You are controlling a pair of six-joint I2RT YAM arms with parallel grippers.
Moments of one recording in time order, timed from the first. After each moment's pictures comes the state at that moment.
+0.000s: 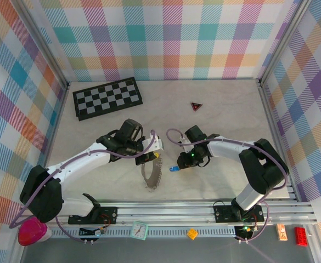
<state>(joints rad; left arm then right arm) -0.65 1.32 0.89 -0.47 0.49 0.63 0.61 1.62 0.82 -0.49 -0.43 0.24</state>
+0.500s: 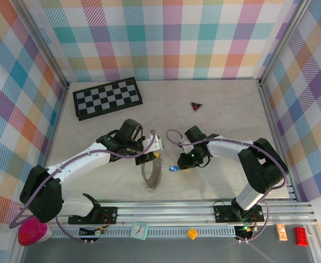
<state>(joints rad) -0.65 1.32 0.89 -0.47 0.49 0.63 0.61 1.63 0.82 -0.50 -0.44 0.23</state>
